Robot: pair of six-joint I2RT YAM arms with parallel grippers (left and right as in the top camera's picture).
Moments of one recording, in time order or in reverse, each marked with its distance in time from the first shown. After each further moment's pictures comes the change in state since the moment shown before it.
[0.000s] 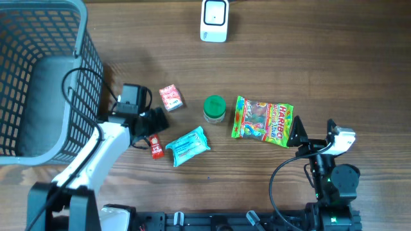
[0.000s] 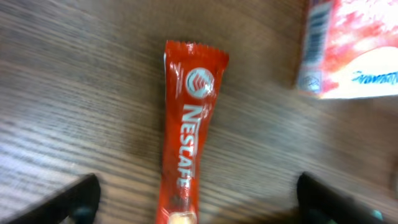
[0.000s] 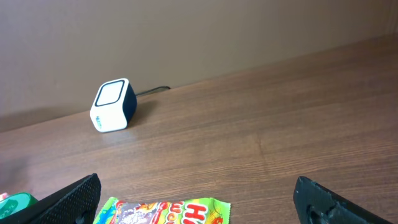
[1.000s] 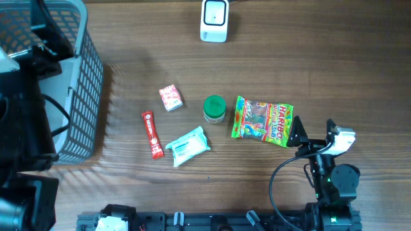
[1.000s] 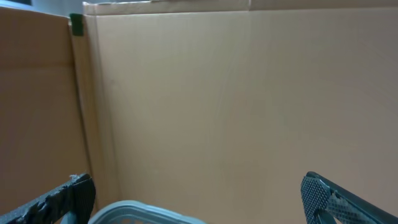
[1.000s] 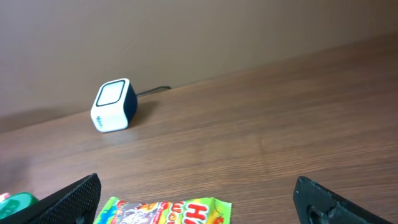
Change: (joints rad) left arm 0.000 -0.434 0.916 0.115 -0.494 0.671; right arm 0.000 0.000 0.000 0.000 -0.018 0.019
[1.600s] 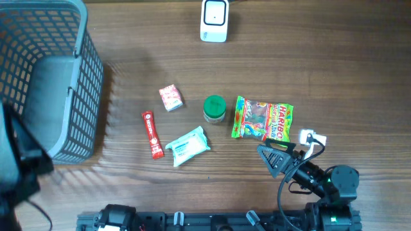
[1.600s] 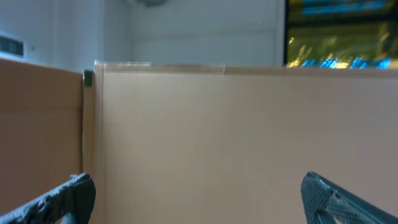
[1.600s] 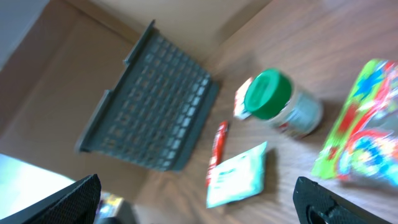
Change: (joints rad) left arm 0.000 -0.447 -0.192 0.008 0.157 0.034; right arm 0.000 0.009 0.000 0.029 -0.881 0.668
